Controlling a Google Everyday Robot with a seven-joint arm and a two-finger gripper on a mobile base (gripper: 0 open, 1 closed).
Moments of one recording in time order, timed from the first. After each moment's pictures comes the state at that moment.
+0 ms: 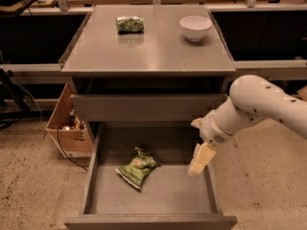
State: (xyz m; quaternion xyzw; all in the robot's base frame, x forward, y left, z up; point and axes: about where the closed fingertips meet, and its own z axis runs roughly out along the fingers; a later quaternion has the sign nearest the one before) arm 0.506 -0.124 0.682 -0.60 0.76 0.17 0.18
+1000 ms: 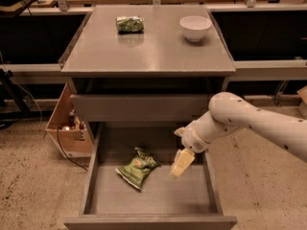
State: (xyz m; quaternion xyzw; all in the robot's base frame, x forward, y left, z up) arm 0.529 -0.078 0.613 -0.59 0.75 0.23 0.19
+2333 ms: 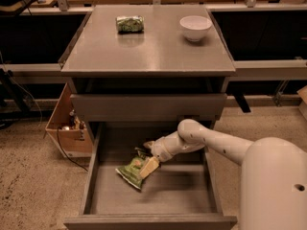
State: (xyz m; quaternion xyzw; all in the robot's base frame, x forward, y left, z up) arm 0.597 0.046 0.454 -0.54 0.71 0.38 0.24
